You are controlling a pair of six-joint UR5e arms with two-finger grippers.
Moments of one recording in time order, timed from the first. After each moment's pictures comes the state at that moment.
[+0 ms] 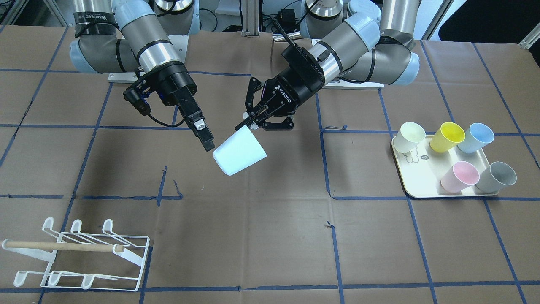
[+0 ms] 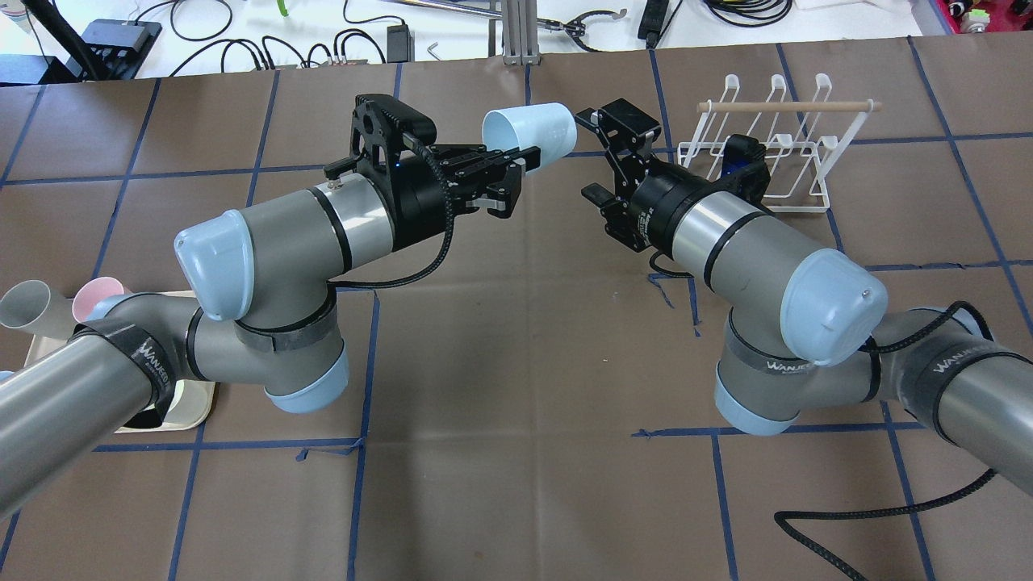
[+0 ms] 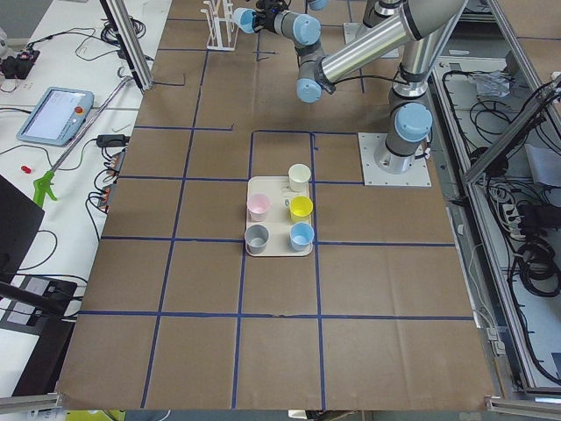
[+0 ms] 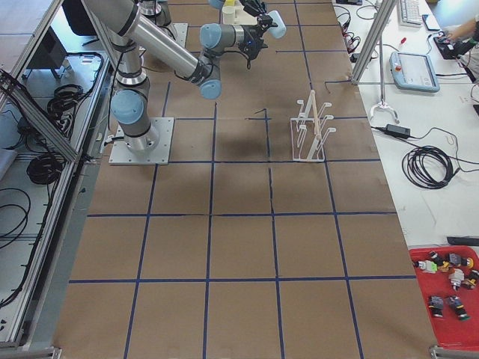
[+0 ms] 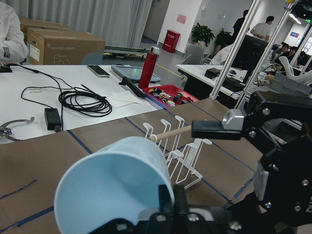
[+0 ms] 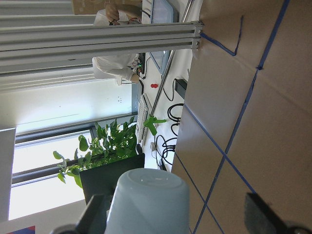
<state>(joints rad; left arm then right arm) -1.67 -1.74 -2.15 0.27 0.76 0.02 1.66 -1.43 2.26 -3.58 -1.10 1.53</state>
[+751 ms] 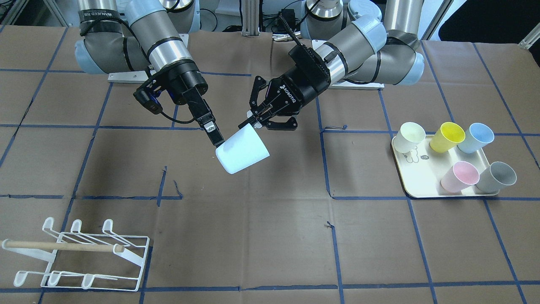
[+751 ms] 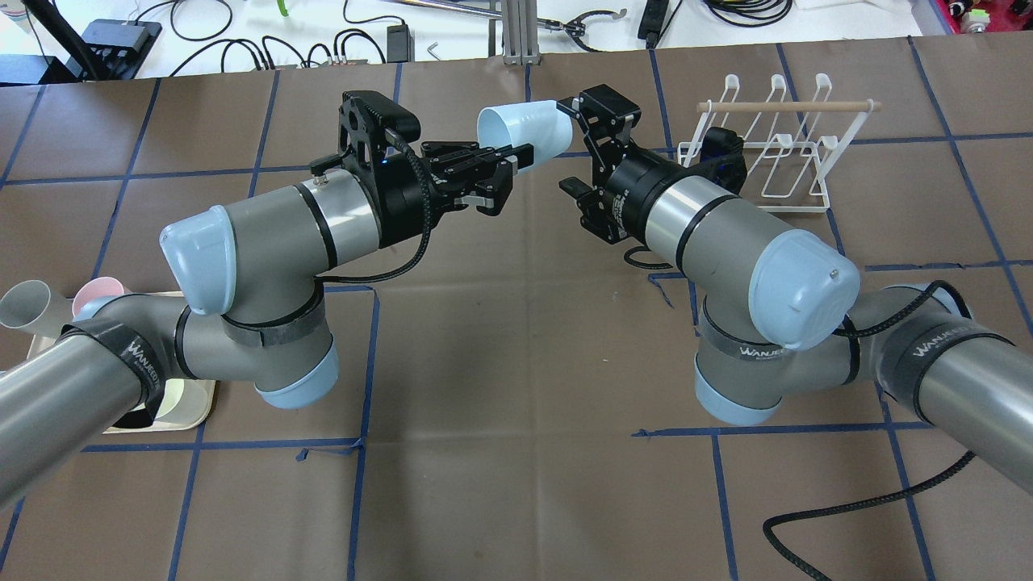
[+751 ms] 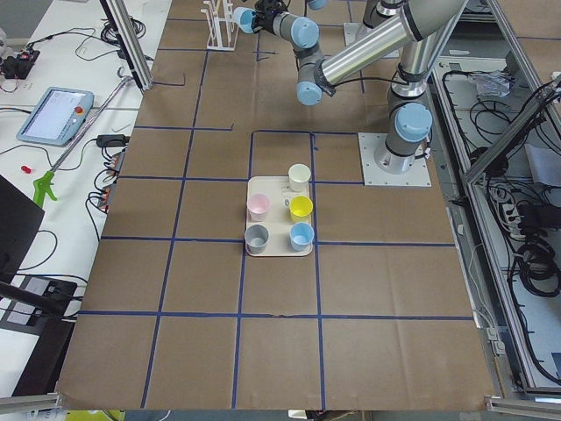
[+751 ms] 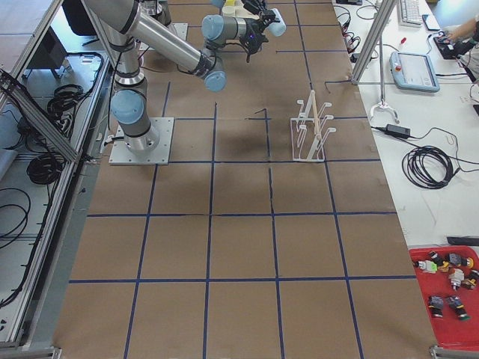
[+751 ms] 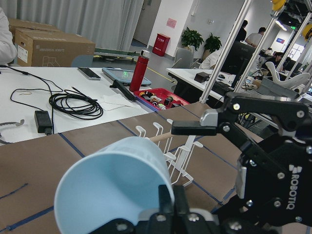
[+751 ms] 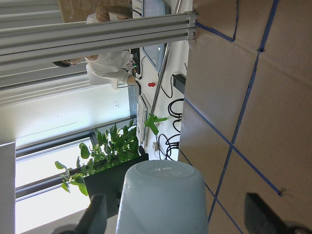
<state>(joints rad) -1.65 -1.74 -2.15 0.27 0.72 0.02 1.73 -1.42 2.19 -3.51 -1.18 1.63</state>
